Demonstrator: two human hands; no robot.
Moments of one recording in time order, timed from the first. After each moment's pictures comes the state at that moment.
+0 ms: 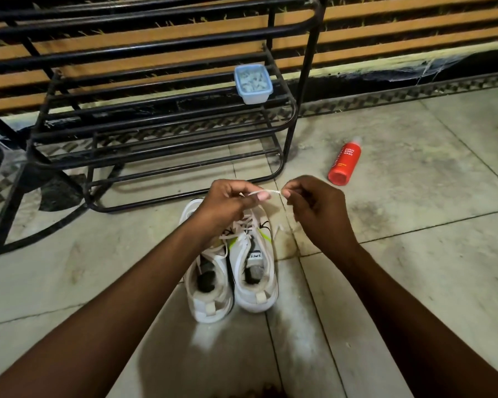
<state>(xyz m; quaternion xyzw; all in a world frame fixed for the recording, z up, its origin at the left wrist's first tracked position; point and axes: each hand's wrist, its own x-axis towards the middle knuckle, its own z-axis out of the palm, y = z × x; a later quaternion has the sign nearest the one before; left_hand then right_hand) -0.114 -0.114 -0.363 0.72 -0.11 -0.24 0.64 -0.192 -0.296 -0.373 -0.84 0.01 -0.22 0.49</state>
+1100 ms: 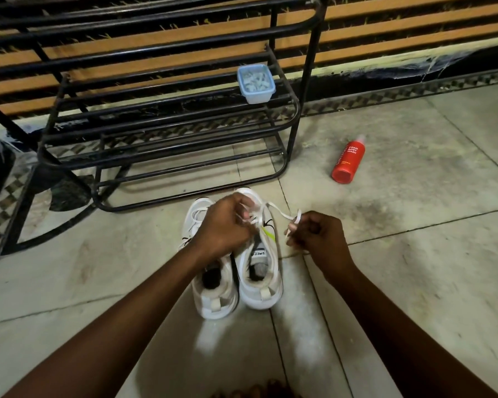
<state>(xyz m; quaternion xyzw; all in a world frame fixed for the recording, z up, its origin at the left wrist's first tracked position) -0.136 -0.095 -0.384 0.88 -0.13 -0.16 0.43 -0.220 -0.292 -0.439 -0.68 0.18 -0.07 0.71</state>
